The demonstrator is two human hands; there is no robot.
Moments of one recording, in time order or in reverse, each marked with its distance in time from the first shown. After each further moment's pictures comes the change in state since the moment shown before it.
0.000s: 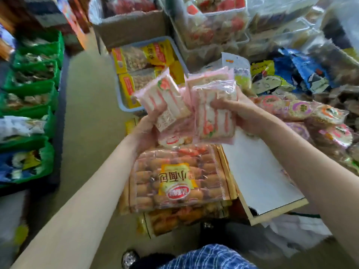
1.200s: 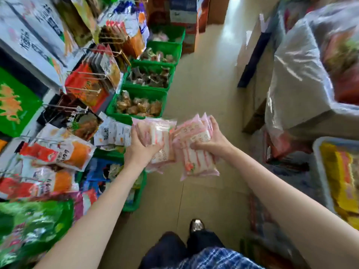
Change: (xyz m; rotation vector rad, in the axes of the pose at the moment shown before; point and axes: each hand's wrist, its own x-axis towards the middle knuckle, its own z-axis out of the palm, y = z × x) left_hand -0.007 0.417 -0.618 0.783 1.095 0.019; right_hand 0.554 -0.019 0.642 -0.398 -0.407 0.170
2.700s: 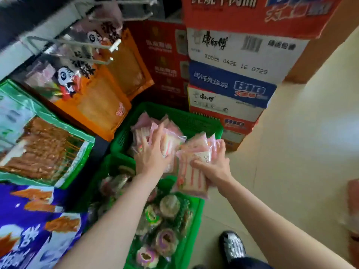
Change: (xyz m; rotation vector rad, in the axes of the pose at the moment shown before) left_hand 1.329 0.391 0.226 0.591 0.245 0.067; right_hand 1.347 -0.244 -0.265 0.015 0.105 0.135
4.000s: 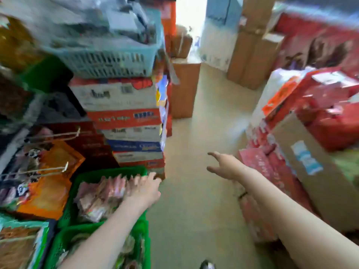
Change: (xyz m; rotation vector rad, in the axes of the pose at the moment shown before) left_hand -0.122 0.176 -0.175 0.462 -0.413 0.734; right_hand -0.247 -0.153 -0.273 -0.880 0.150 0.038
